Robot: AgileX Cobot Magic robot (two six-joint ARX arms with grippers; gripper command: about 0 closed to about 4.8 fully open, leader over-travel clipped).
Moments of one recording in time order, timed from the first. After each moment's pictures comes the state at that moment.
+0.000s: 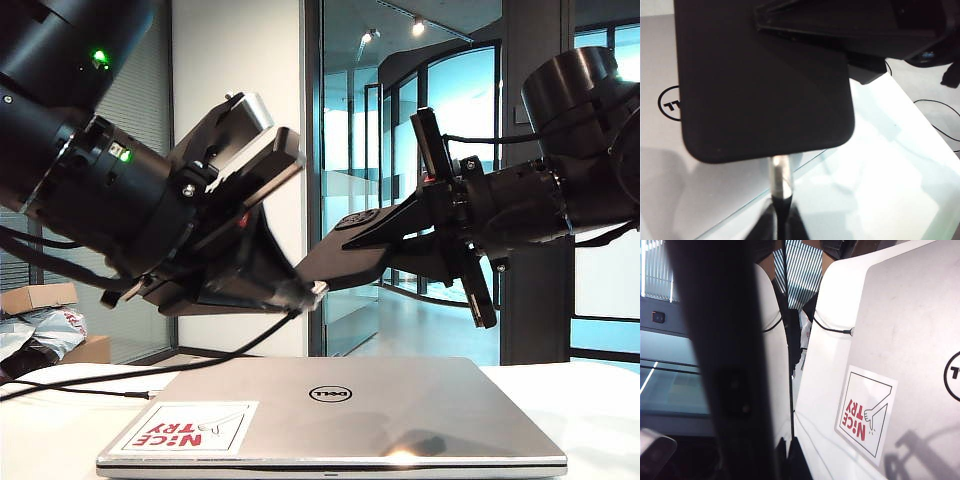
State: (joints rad) left arm -0.82 1.44 0.42 0.55 0.10 -0.40; right arm 0.39 1.74 0.62 0.80 -0.77 0.98
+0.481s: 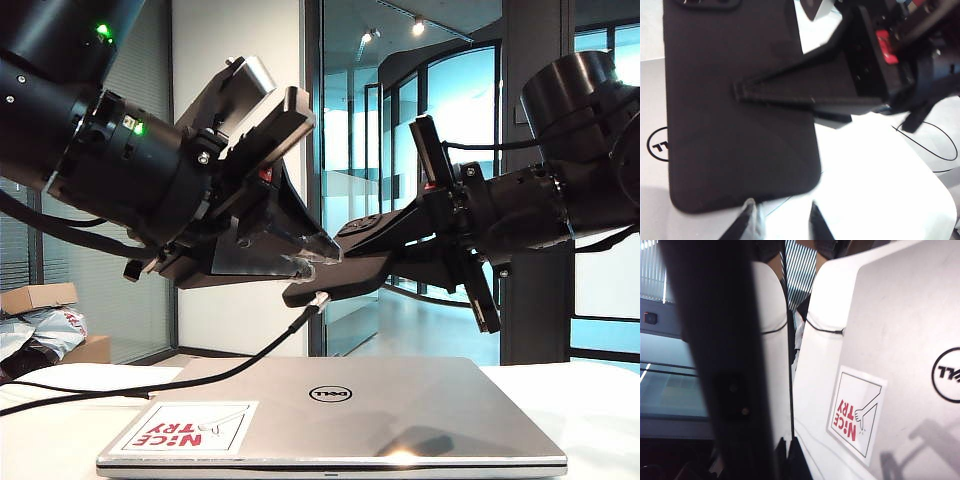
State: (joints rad) left arm -0.82 1.43 0.44 0.63 0.10 -0.40; right arm 0.38 1.74 0.62 0.80 -0.74 0.96
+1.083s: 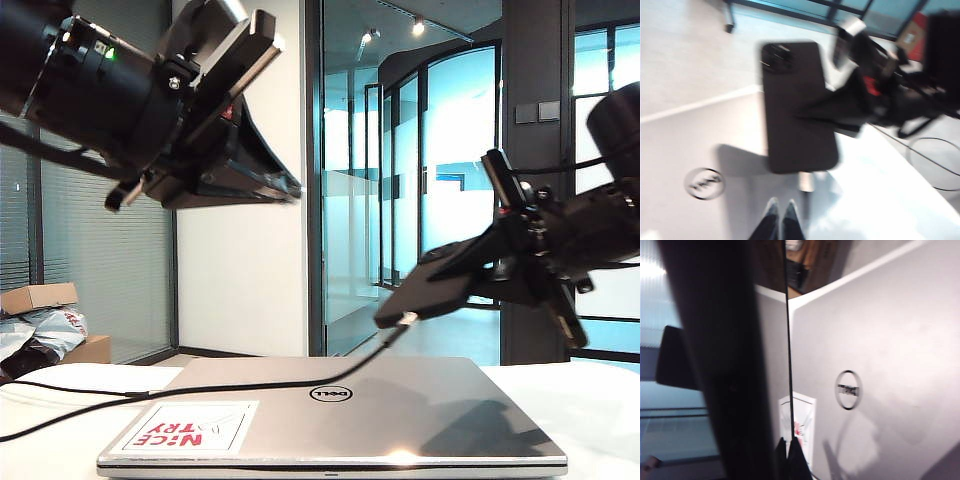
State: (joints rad) left arm -0.75 1.27 0.49 0.48 0.10 -0.31; right arm 0.17 1.73 0.62 0.63 -0.78 0.89
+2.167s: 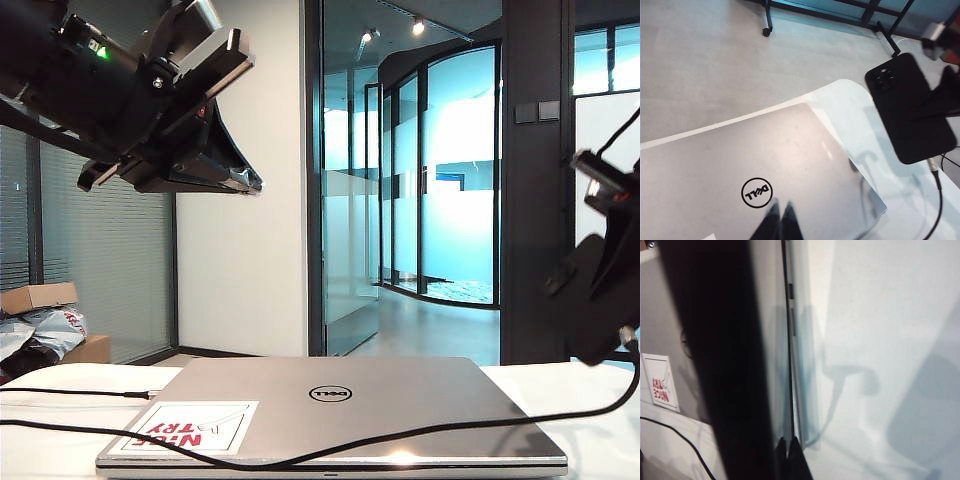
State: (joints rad) left arm -0.64 1.25 0.55 0.35 0.10 -0.26; right arm -0.11 1.70 1.10 -0.72 -0.58 0.10
